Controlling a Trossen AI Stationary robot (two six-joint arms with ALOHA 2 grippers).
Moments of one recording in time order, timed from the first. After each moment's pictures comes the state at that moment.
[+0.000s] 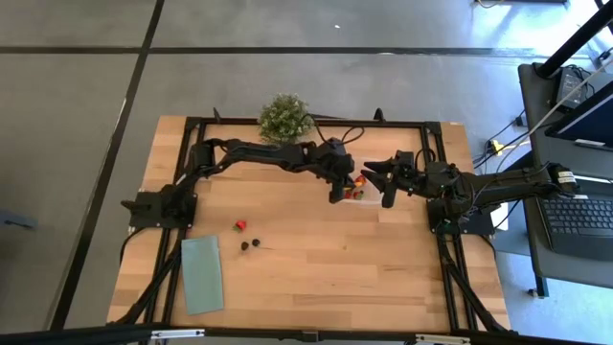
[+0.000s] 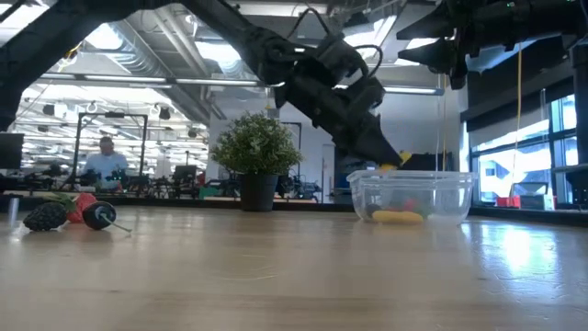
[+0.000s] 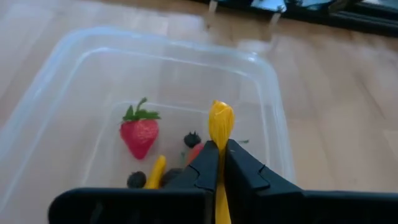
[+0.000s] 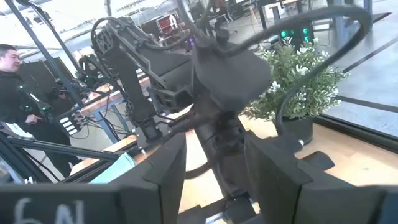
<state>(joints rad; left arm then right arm) 0.24 2.19 1.62 -0.09 0.30 0.01 0.03 0.78 0.42 0.33 0.37 0.42</state>
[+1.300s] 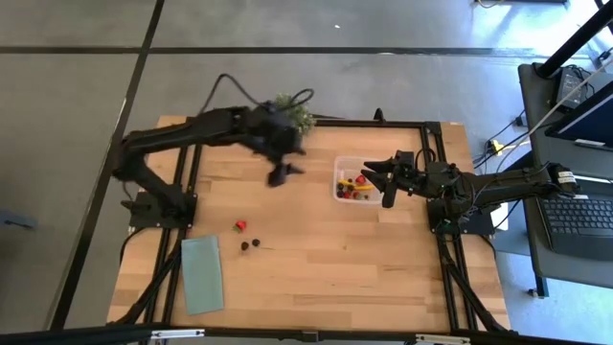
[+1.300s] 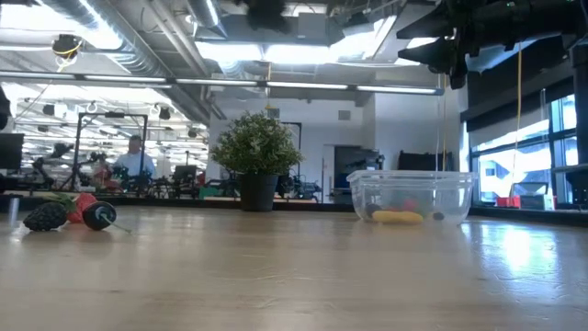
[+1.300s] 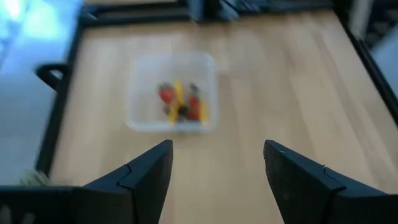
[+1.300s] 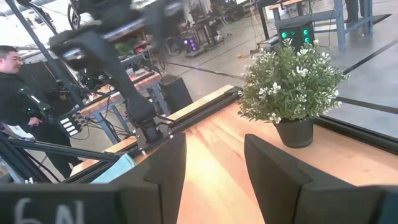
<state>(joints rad) 0.24 1.52 1.62 -0.85 0.19 0.22 0.03 0.78 0.42 0.33 0.37 0.41</state>
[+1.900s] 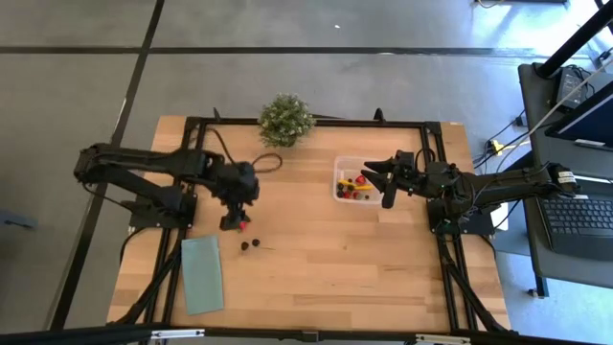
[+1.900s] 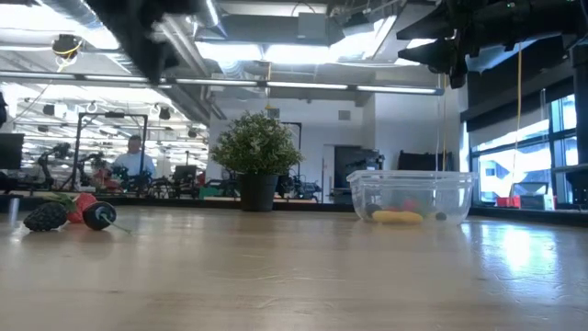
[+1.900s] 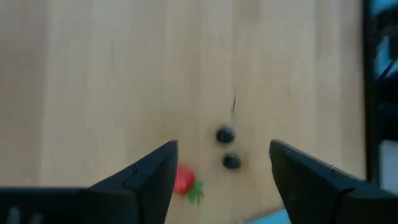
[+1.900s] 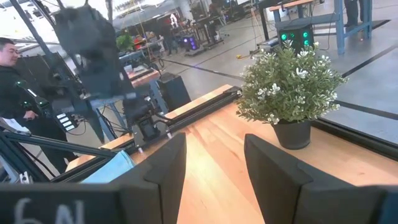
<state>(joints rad) -0.01 1.18 1.04 -0.97 0.20 -0.14 0.03 0.78 0.42 0.33 0.37 0.38</state>
